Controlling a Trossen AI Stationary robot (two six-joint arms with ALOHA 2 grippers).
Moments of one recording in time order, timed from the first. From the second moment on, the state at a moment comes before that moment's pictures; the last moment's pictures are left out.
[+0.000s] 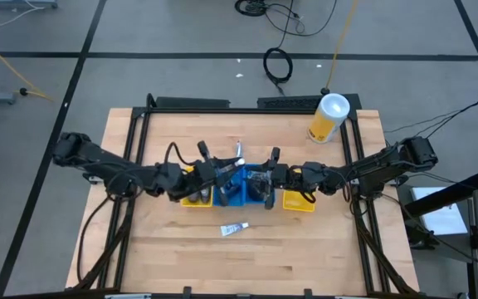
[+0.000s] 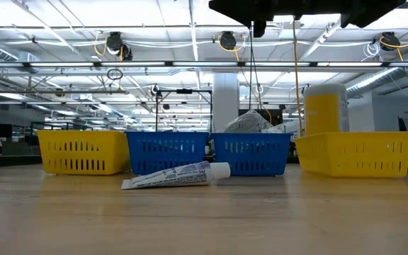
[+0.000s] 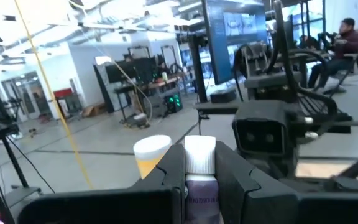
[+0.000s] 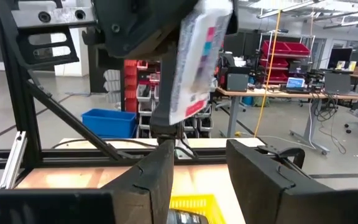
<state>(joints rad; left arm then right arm) -0.29 1.43 1.01 0.61 -0.66 0.30 0.17 1.46 0.74 0.84 0.28 -0.06</state>
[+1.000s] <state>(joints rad) -0.22 1.66 1.03 1.07 -0.58 0.41 0.16 1.46 0.74 0.84 0.42 0.00</state>
